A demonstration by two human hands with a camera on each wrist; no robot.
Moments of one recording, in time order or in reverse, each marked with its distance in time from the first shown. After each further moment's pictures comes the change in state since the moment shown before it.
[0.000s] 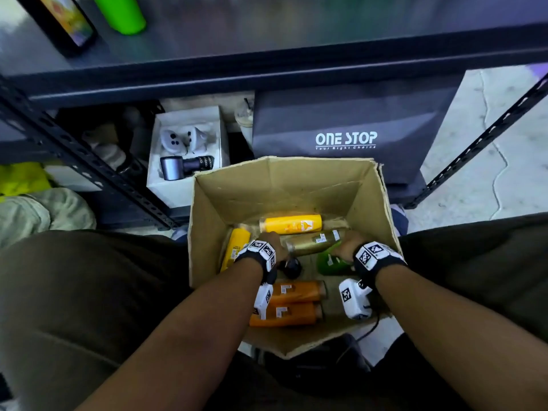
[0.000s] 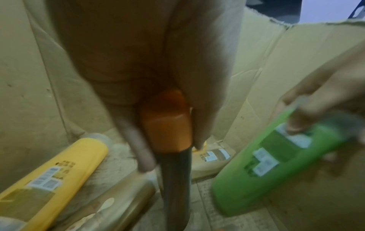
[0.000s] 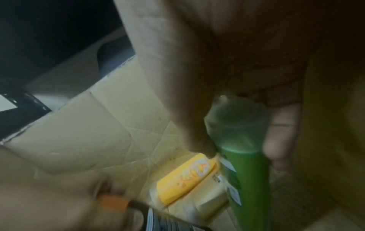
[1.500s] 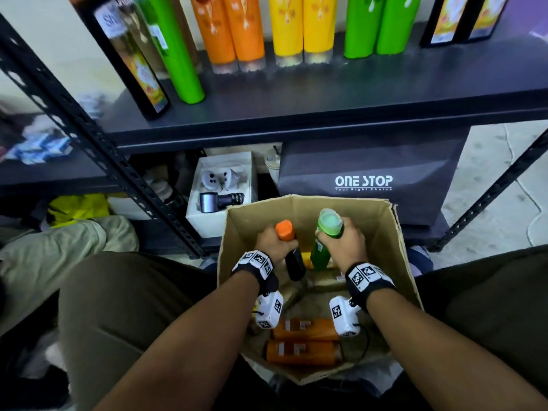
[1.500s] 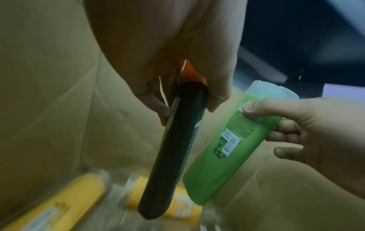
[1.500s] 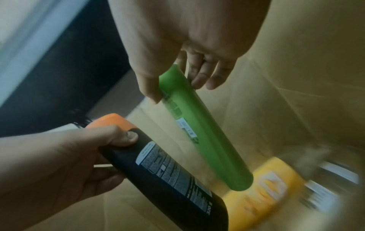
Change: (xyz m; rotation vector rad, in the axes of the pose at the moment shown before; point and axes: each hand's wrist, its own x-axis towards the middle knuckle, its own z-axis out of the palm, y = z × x) left_hand -0.023 -0.023 -0.064 -0.653 0.491 -0.022; right_hand -0.030 -0.077 -0.017 0.627 0.592 -0.388
